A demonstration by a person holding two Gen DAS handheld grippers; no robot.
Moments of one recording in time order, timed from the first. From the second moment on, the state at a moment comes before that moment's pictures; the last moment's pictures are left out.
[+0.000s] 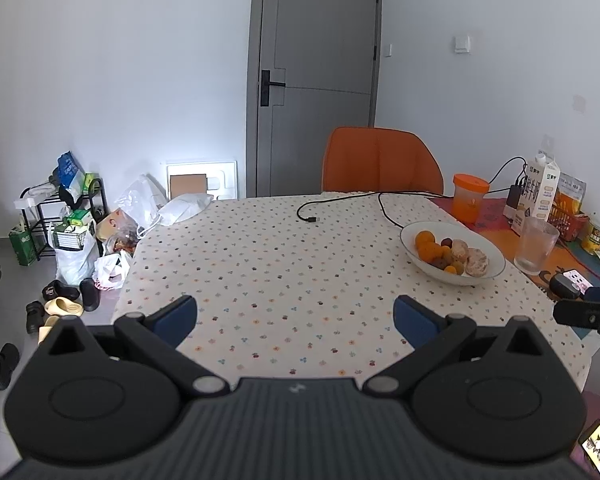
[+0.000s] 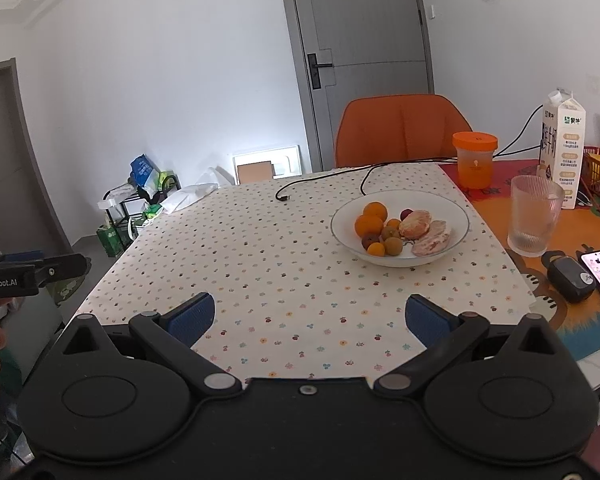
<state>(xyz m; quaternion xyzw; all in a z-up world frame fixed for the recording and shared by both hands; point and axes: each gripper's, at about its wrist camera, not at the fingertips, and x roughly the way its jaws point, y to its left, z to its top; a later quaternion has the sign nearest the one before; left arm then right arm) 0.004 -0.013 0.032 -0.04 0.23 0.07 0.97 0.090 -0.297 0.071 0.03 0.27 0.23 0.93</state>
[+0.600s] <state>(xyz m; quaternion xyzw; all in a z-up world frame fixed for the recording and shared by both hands) 0.003 -0.013 0.032 -0.04 0.23 0.07 0.97 0.092 -0.295 0.070 0.02 0.27 0.24 0.93</state>
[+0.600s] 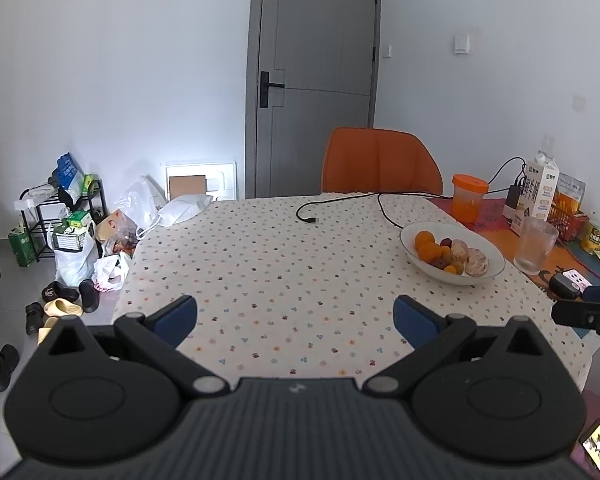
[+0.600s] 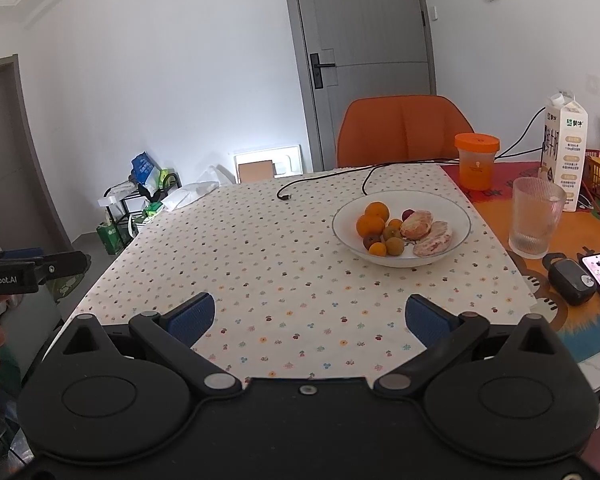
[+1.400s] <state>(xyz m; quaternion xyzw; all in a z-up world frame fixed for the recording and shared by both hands) 0.007 -0.017 0.028 -0.04 0.23 0.06 0.97 0.091 -0.296 0.069 0.03 0.27 0.24 0.93</state>
